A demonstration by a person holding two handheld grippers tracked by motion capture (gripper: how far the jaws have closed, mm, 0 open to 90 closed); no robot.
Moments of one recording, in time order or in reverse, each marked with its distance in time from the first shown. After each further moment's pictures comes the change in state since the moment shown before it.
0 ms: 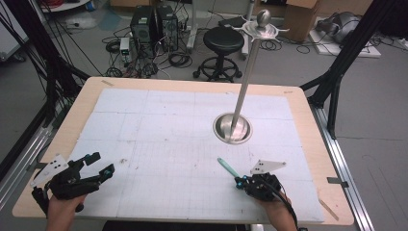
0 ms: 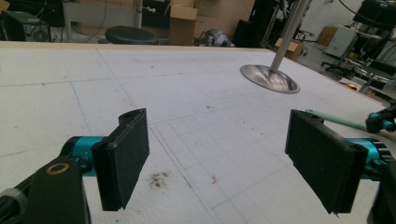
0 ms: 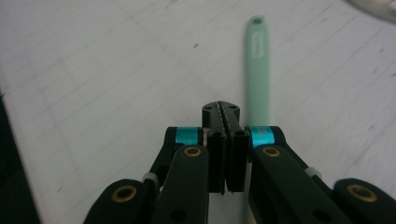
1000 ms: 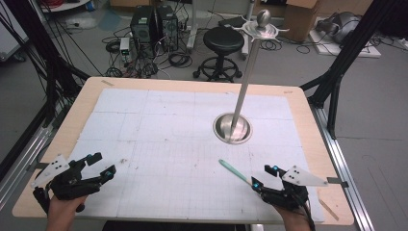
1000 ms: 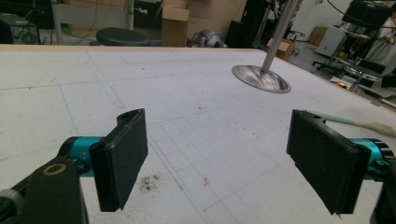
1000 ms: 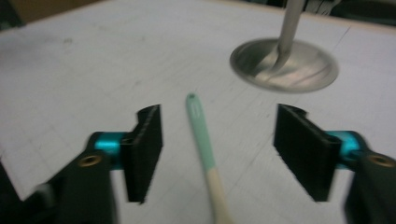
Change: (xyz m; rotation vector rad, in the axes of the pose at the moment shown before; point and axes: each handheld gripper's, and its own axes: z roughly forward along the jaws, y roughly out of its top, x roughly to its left) left arm -0.003 0.000 0.001 -0.006 -0.038 0.009; right arm 0.003 -0.015 -0.066 -0.357 -0.211 0.052
